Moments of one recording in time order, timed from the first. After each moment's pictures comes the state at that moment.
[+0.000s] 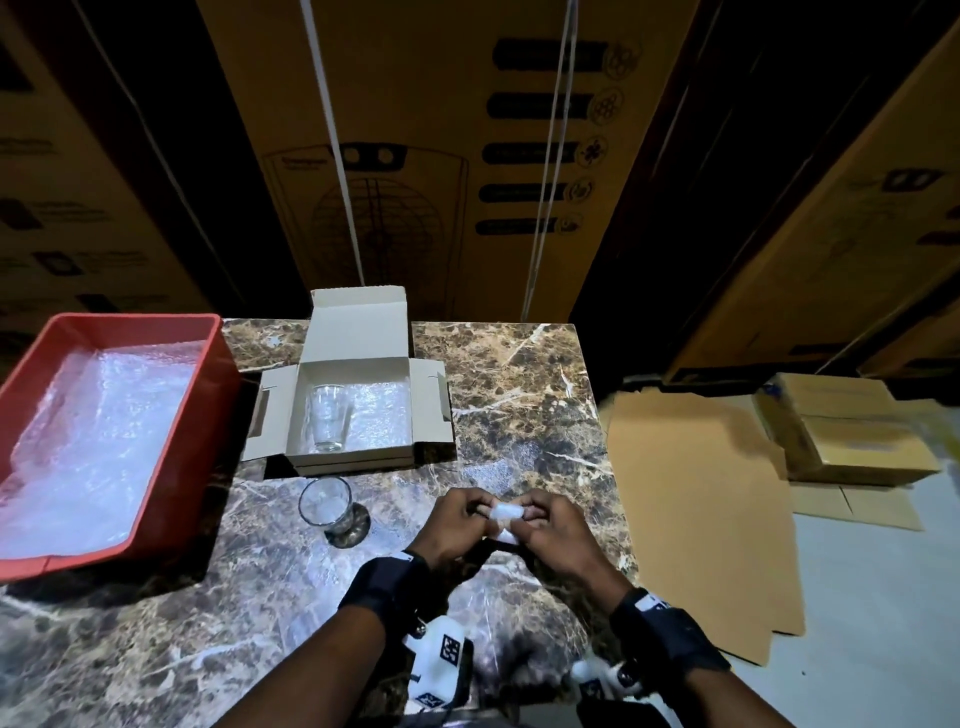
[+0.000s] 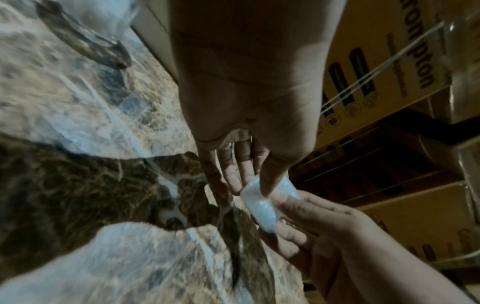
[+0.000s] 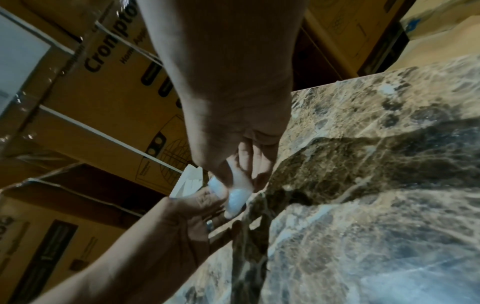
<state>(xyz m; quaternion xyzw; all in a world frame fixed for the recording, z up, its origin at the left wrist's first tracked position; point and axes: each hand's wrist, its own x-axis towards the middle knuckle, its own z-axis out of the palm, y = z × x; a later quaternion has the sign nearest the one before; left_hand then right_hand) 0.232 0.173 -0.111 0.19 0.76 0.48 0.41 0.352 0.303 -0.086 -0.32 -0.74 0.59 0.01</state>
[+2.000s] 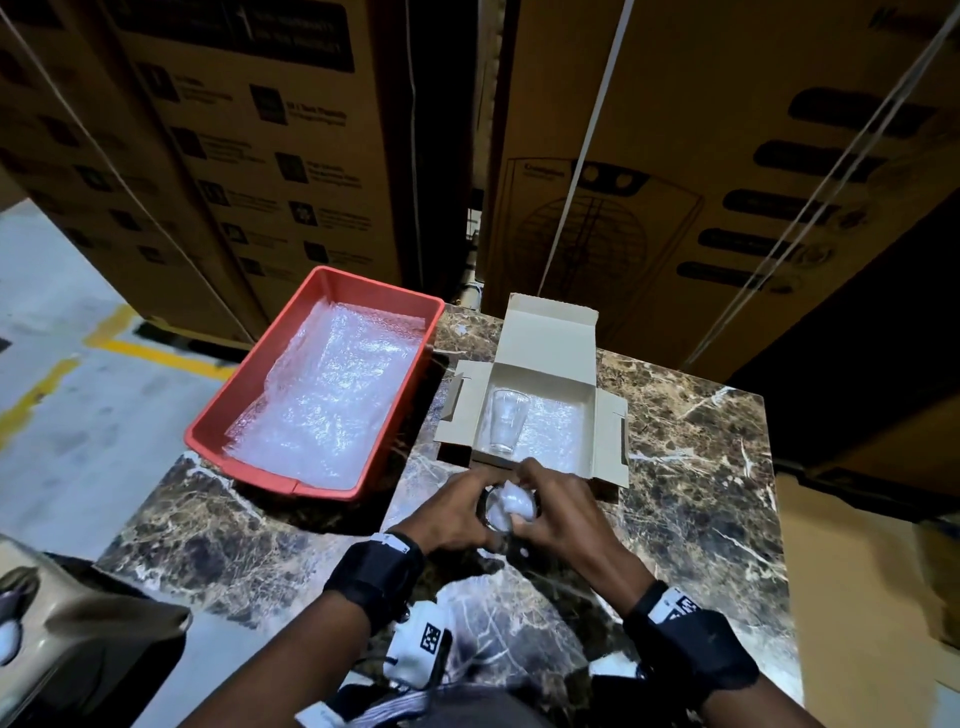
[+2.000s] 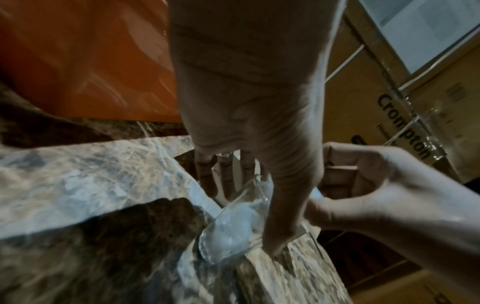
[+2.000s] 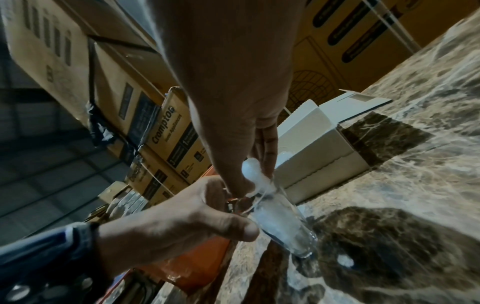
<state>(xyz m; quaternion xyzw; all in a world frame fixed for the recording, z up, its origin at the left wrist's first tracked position) 0.115 -0.020 -0.080 0.28 0.80 0.45 0.28 0.195 0.152 -0.008 0.01 -0.95 0.30 -0.06</state>
